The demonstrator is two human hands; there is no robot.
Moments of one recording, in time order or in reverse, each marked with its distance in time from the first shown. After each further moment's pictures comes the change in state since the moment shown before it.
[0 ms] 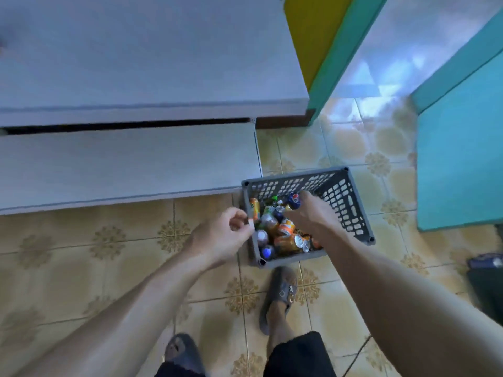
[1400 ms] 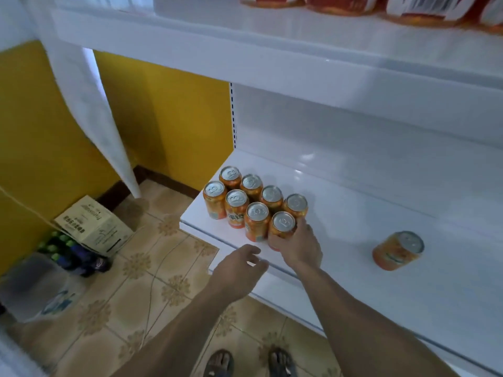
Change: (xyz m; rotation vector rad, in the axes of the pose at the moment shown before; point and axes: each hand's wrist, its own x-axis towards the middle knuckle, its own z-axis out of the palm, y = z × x) left_hand -0.148 -0.362 -0.626 -0.279 0.522 -0.241; right_hand -0.143 -0.844 0.101 0.219 0.122 -0.573
